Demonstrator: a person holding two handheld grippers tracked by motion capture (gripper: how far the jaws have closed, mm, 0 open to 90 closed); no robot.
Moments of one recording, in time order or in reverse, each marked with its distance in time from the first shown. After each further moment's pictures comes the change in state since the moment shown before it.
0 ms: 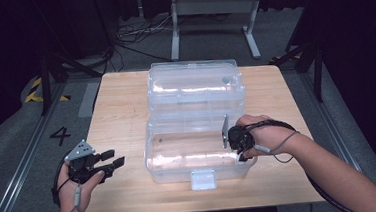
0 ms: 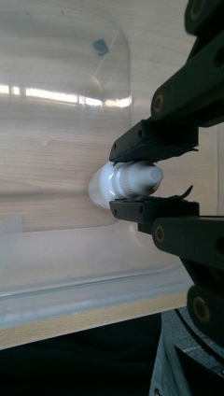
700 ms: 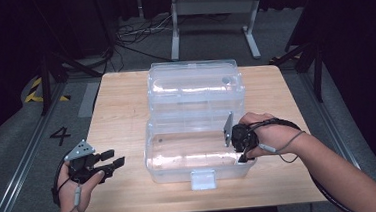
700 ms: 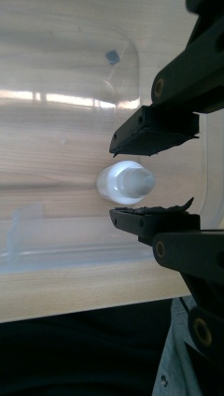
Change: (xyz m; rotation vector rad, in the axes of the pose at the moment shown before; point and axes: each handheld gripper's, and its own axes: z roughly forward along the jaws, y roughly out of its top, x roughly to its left) left arm 0.001 0.000 0.000 0.000 0.001 -0.004; right arm 0.010 -0.004 -0.019 -0.074 -0.007 -0.007
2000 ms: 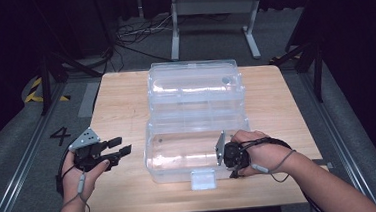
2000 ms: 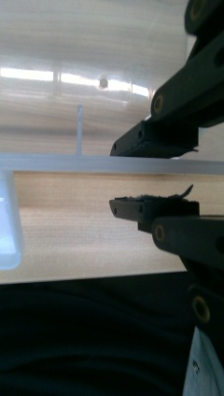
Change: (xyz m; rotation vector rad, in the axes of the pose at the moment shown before) left arm -0.004 0.034 0.012 -0.076 -0.067 0.078; right arm 0.035 0.019 0.029 -0.037 0.016 -0.027
